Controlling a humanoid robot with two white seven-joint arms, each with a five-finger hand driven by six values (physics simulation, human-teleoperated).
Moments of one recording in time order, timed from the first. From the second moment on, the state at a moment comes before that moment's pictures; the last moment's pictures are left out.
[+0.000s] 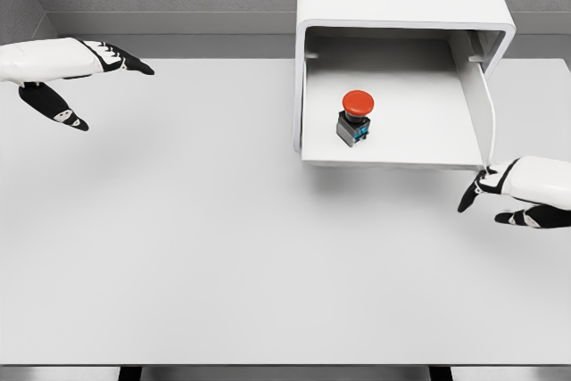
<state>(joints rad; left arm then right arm) -0.97 1.00 -0.89 -1.32 0.05 -0.61 -0.61 -0.03 -1.17 0.14 -1.75 -0.03 -0.61 0.63</state>
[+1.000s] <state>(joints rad) -0.96 0.99 -0.89 -1.32 0.04 -0.61 -0.61 -0.44 -1.08 0.47 -1.75 -0.05 -0.61 0.61</state>
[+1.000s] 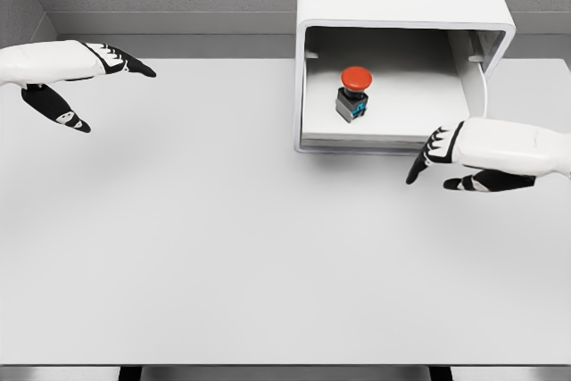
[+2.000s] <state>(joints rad) -0.96 0.99 -0.89 -1.32 0.04 -0.61 -0.61 -0.72 -0.91 0.68 -1.51 -0.01 -0.61 0.61</state>
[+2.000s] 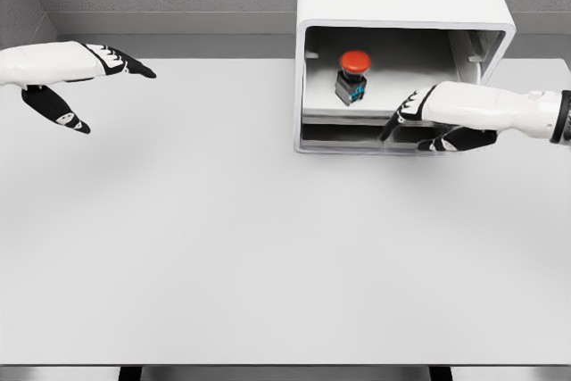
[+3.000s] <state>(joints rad) -0.94 0.95 -0.91 -1.33 0.05 -0.61 -0.61 -0.62 -0.90 0.73 -1.52 0.02 -0.61 0.61</state>
